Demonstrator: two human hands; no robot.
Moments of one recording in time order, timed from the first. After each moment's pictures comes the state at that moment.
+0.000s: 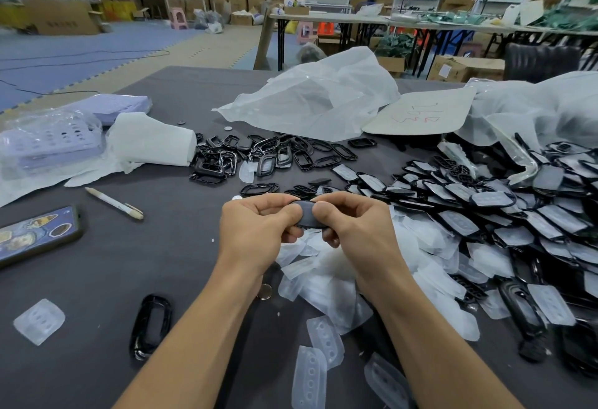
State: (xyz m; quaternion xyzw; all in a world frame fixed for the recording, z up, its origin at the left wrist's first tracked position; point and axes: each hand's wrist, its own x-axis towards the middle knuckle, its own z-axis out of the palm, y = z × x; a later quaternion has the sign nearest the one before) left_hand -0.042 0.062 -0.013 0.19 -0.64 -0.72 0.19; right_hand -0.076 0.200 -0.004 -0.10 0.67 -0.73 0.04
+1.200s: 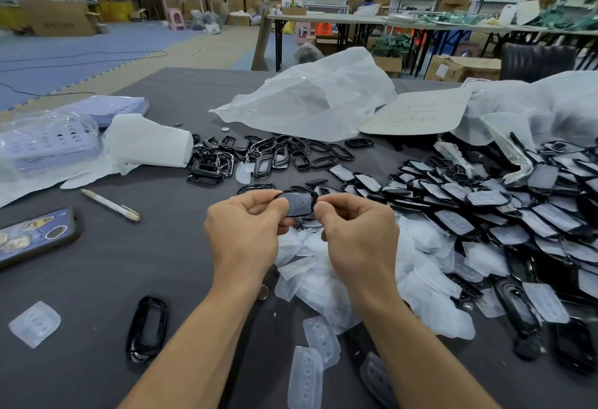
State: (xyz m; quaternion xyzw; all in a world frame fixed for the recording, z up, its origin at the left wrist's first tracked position) left_hand -0.046 0.064 -0.020 0.21 -0.64 -0.68 0.30; right_hand -0.067 0.195 -0.011 -0.04 0.76 -0.64 -0.10
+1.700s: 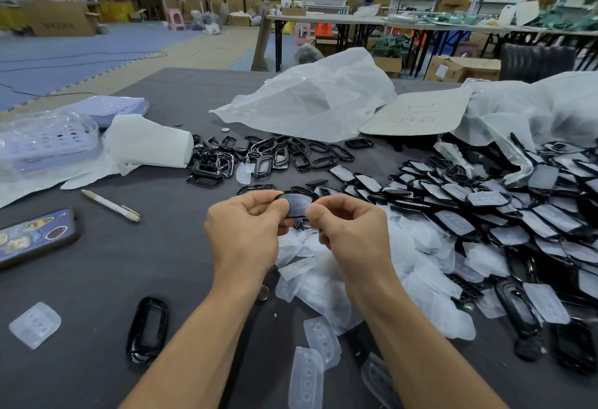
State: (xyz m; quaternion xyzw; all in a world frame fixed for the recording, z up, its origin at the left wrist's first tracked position) left_hand -0.045 0.063 -0.020 0.20 -0.65 -0.67 0.30; right_hand -0.067 0.195 -0.008 -0.06 0.69 -0.72 0.01
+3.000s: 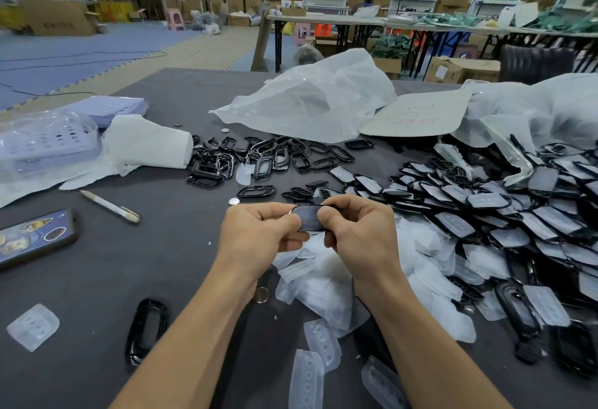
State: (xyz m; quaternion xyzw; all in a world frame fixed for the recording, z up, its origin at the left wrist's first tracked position) left_hand -0.037 0.061 -0.010 0.17 -0.67 -0.72 0.12; right_hand -0.079 0.201 -0.010 -0.07 0.69 -0.72 -0.01
